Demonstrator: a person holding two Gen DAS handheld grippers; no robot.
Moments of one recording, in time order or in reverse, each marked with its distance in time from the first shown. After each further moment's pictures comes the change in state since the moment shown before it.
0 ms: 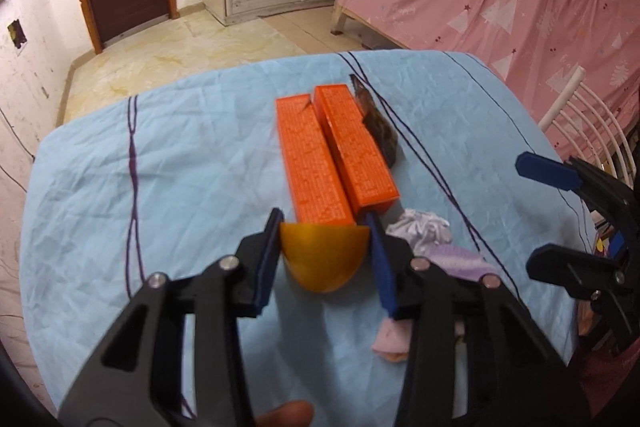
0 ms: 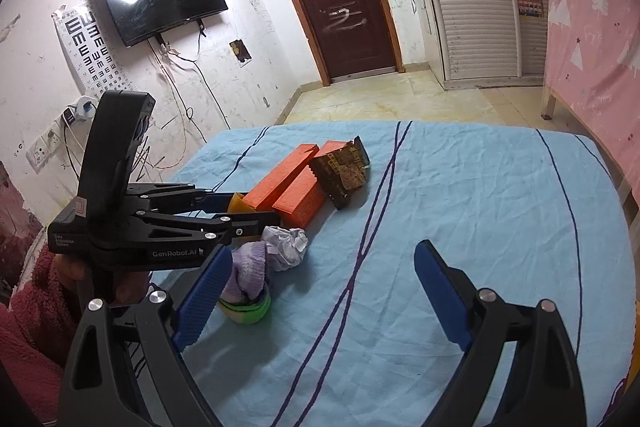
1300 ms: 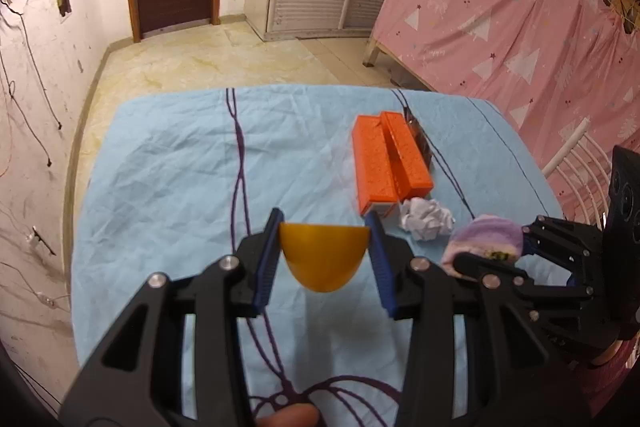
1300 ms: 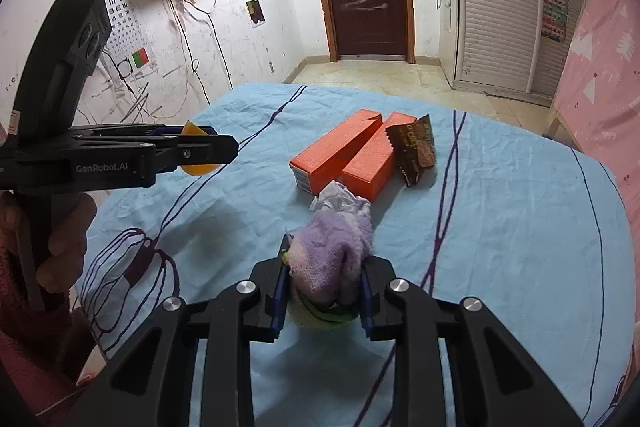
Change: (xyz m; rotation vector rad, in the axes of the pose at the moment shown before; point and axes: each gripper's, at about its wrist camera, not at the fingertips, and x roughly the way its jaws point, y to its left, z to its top) left arm -0.070 0.039 -0.028 -0.147 -0.114 0.055; right arm 0.026 0.065 -0.013 -0.157 0.095 -0.071
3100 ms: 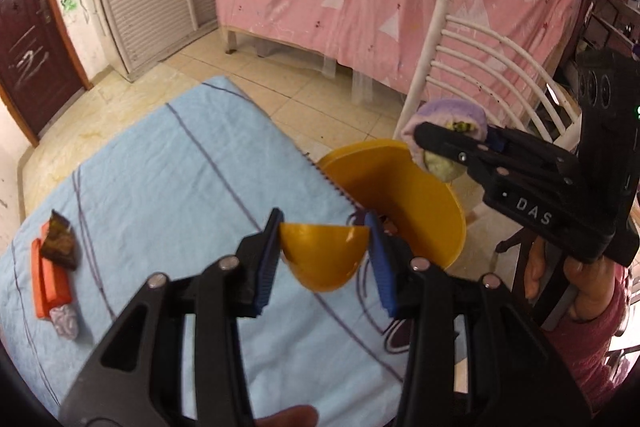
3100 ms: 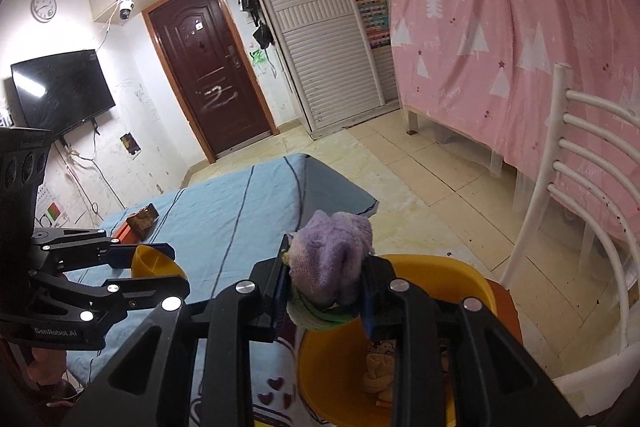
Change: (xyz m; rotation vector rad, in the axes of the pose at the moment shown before) left arm 0.072 -0.351 0.001 0.481 0.130 -0.194; right arm -0.205 -0.255 -0.137 0.442 -0.323 -0.297
